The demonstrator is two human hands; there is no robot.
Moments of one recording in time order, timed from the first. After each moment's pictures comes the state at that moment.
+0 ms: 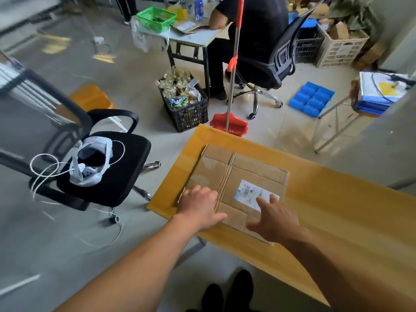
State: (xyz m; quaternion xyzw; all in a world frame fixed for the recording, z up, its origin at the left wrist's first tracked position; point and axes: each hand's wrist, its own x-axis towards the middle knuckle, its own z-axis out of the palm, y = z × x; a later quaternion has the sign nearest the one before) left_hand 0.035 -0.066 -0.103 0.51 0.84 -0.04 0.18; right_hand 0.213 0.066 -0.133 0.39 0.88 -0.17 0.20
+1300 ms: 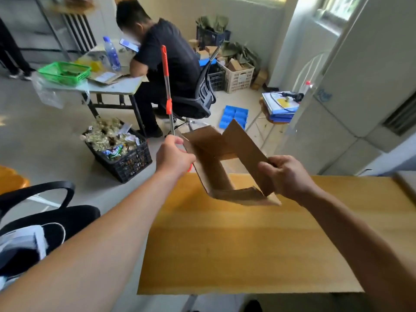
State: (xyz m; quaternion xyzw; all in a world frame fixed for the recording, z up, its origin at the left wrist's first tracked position) left_hand -0.105 0.070 0.017 0.35 0.78 0.44 0.28; right_hand 0.161 0.108 0.041 0.55 0.72 -0.38 -0.22
